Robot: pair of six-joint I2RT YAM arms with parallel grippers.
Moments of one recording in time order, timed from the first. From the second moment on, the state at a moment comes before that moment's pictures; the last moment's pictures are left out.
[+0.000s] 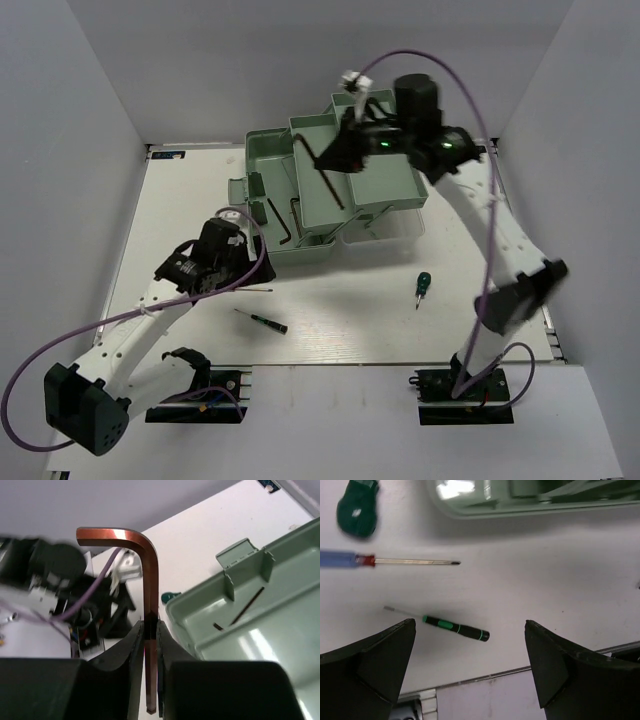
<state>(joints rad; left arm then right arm) -0.47 0.99 0.83 -0.69 0.03 -0.53 0.52 1.66 1.98 -0.66 -0.86 0.04</state>
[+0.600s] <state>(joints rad) -0.44 1.07 0.68 -0.75 -0.17 -1.00 0.72 2.30 2.23 -0.54 -0.43 0.25</state>
